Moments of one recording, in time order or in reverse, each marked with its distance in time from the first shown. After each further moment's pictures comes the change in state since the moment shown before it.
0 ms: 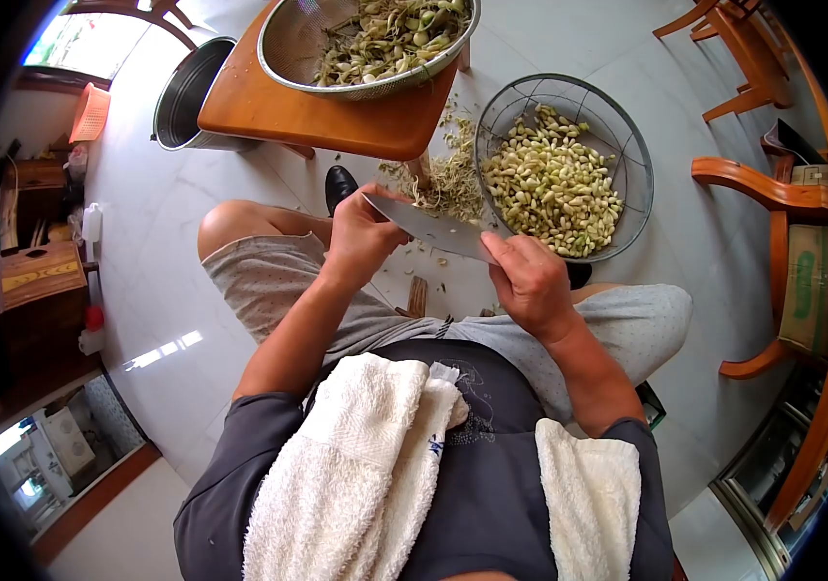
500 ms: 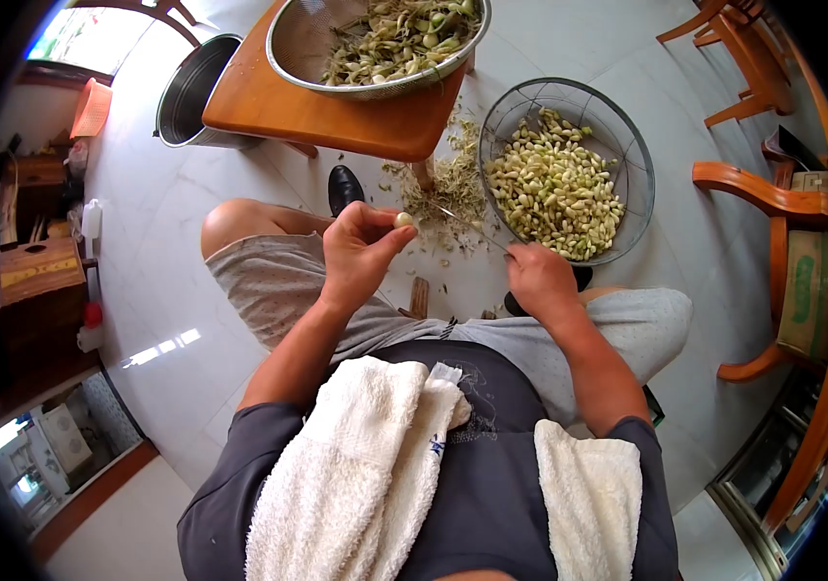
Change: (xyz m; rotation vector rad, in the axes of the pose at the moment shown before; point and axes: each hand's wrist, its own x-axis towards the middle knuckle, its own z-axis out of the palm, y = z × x) left_hand -0.016 -0.027 -0.008 -0.117 0.076 0.319; right_hand -0.020 0.029 0.022 -0.080 -0.276 0.417
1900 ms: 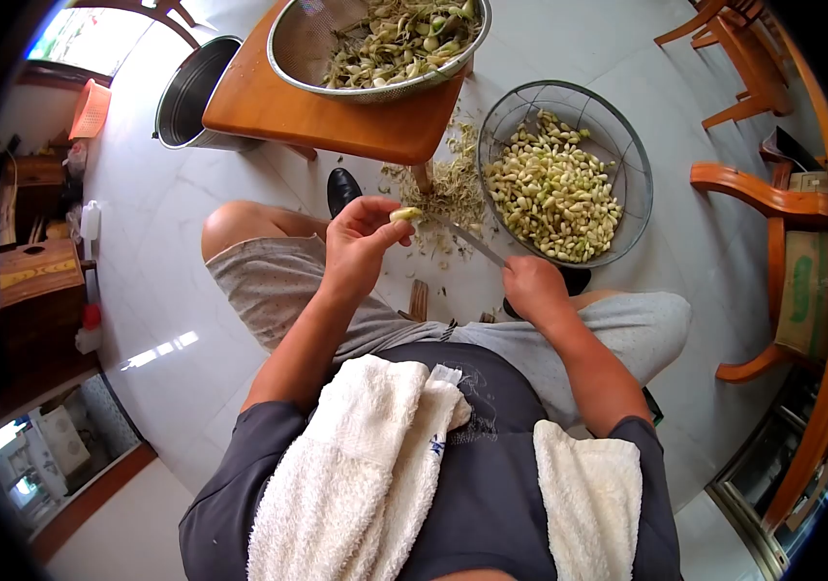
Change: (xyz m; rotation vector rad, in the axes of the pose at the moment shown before) left_hand 0.011 -0.014 -0.010 -0.367 -0.078 -0.170; right_hand -0.005 0.007 0.013 0.024 -0.122 0.070
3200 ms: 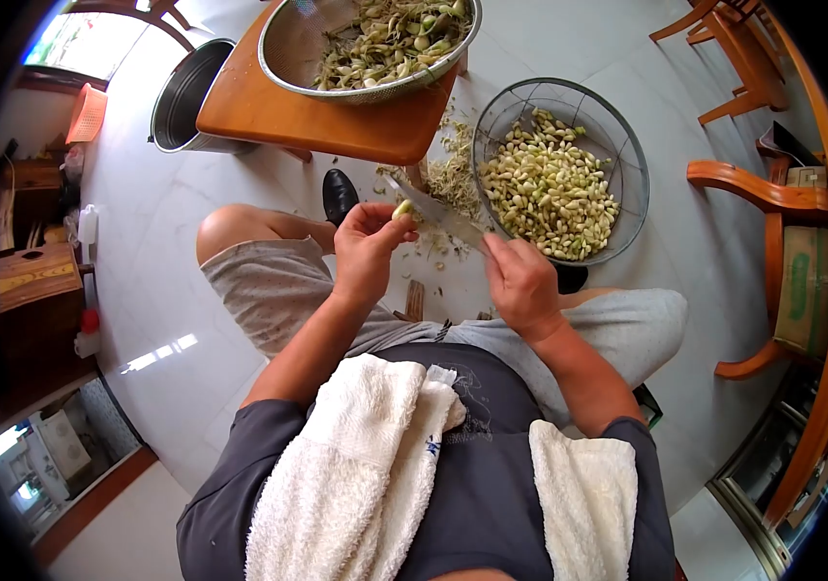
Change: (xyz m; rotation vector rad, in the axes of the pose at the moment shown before) left_hand 0.001 -0.016 0.020 0.012 0.240 -0.079; right_hand -0.002 -0.038 -0.019 0.042 0.380 -0.288
